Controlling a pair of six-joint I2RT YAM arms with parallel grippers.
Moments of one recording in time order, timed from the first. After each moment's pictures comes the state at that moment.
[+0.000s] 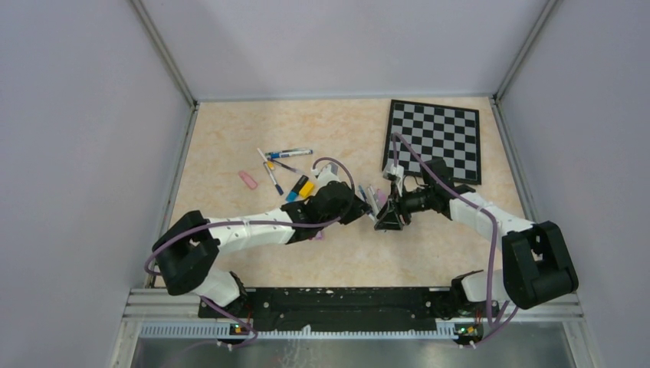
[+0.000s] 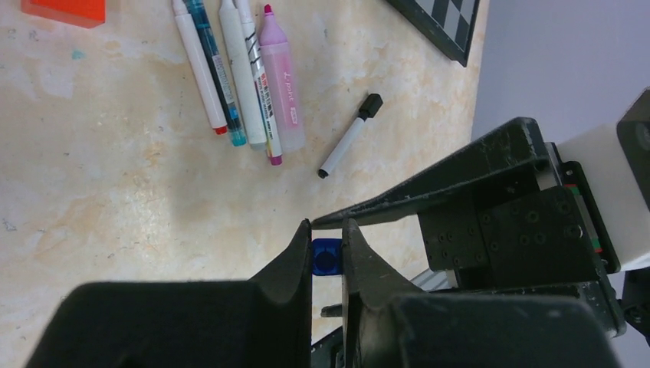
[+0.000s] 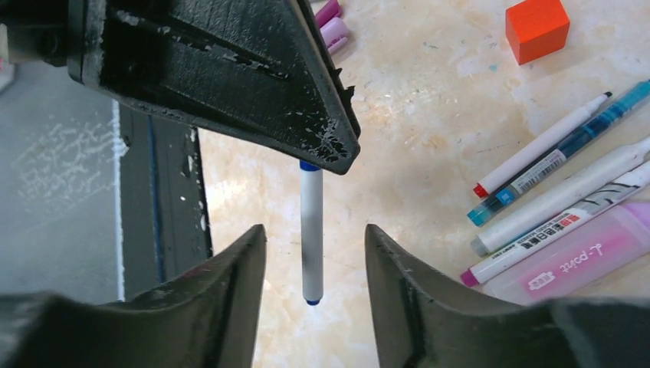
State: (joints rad) left arm -1.00 1.50 0.86 0.08 -0.21 -1.26; right arm 0.33 1.34 0.67 -0.27 -1.02 -0.35
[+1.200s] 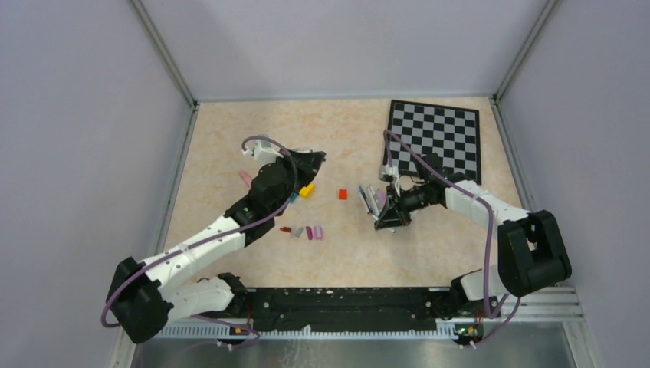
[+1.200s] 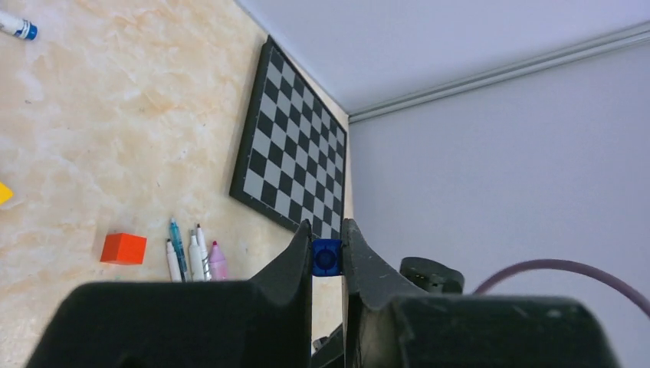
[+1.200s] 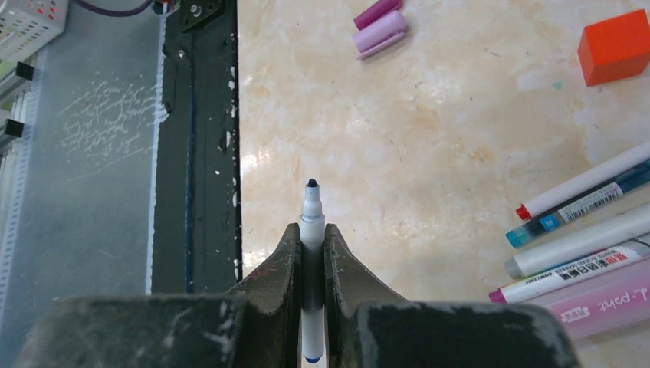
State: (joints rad) left arm -0.75 1.12 0.76 0.23 -0.37 -1.17; right arm 0.34 1.41 0.81 -0.53 -1.12 -0.58
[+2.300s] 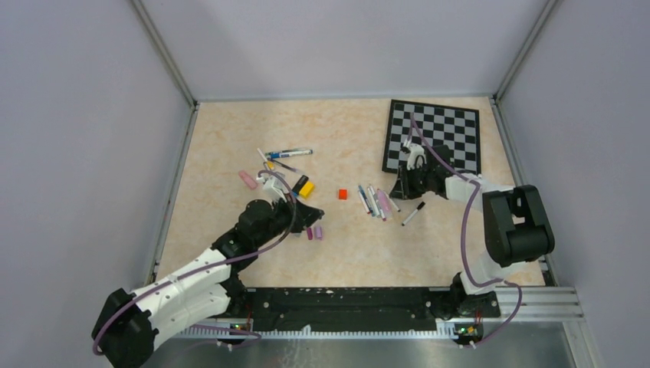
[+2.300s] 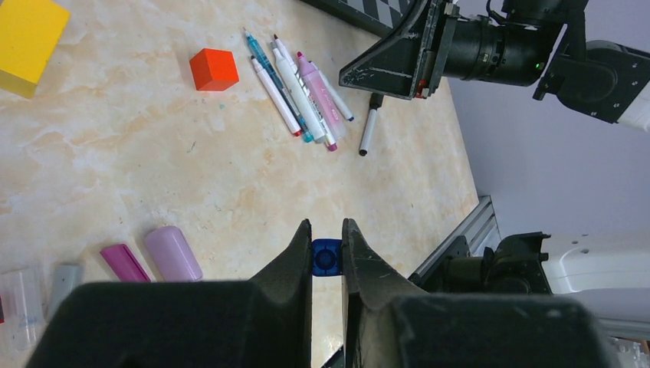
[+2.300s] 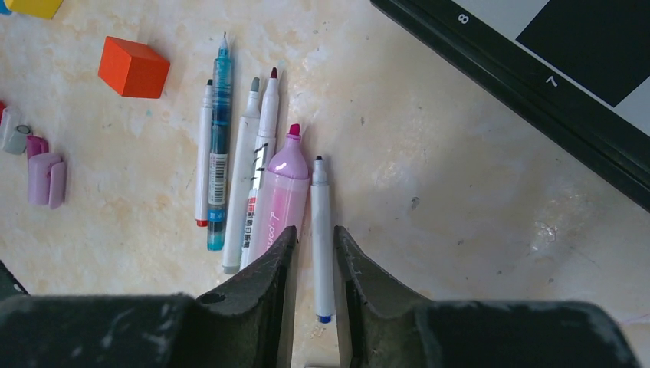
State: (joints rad) left arm -0.70 0.82 0.36 0.20 0.08 -0.87; right arm 0.19 1.61 0.81 -0.10 -0.53 0.04
